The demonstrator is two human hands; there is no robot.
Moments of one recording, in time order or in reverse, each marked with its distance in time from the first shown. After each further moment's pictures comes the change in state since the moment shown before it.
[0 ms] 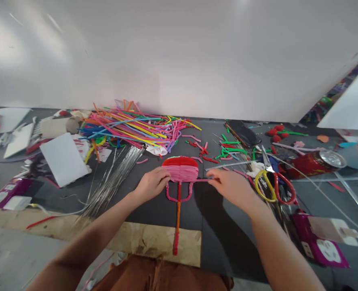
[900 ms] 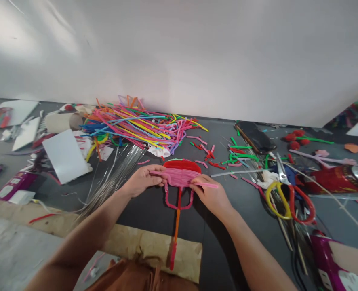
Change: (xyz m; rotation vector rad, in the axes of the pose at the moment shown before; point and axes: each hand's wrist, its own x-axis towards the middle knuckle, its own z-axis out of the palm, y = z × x) left_hand 0.002 -0.018 -0.023 -1.242 -0.113 -0.591; right_hand 0.028 -0.022 0.064 0.267 0.192 -0.313
